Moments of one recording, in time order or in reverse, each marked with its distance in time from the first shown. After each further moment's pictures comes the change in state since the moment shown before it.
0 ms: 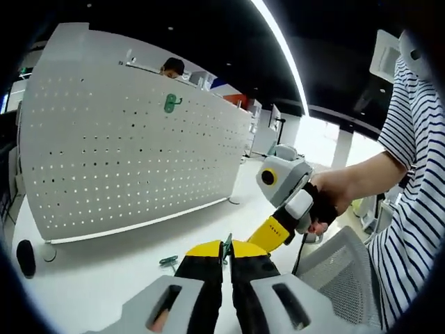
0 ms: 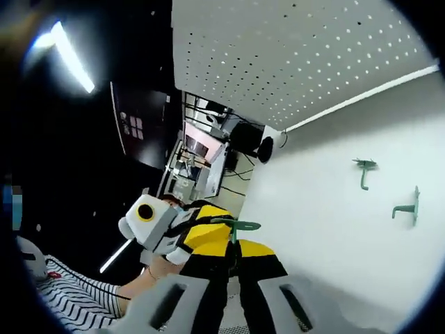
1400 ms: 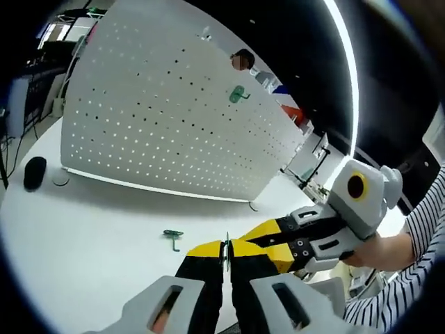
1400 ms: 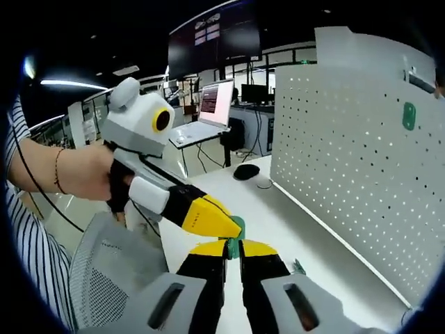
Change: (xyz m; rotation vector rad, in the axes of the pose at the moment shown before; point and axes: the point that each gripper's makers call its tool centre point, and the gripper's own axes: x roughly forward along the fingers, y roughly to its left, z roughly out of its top) left arm -0.014 0.017 -0.005 -0.415 0.005 0.206; right arm 0.011 0.020 0.013 -0.985 0.052 -0.342
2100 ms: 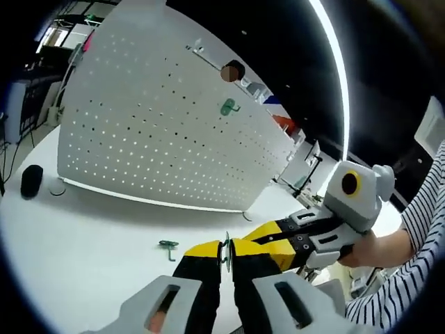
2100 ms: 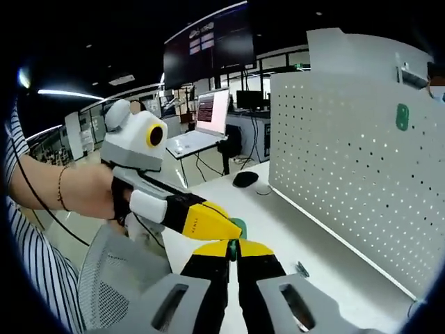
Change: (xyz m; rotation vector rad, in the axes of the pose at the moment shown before) left arm -0.007 -0.008 0.009 0.034 -0.092 -0.054; right arm -0.006 0.004 0.006 0.043 -0.016 0.003
